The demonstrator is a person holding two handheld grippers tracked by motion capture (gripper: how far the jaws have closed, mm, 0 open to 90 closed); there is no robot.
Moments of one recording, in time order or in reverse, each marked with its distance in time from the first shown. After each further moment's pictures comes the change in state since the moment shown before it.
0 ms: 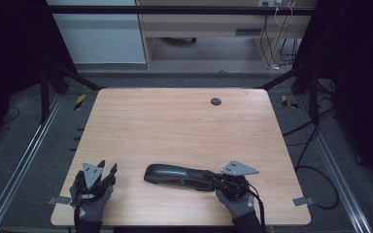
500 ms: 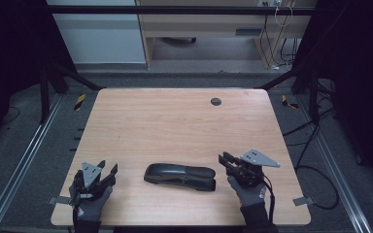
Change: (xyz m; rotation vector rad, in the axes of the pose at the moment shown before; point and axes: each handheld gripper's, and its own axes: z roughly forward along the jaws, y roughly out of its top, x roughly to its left) left arm 0.004 -0.001 0.001 0.013 -0.044 -0.017; right arm -0.041 0.013 -0.023 -0.139 -0.186 0.098
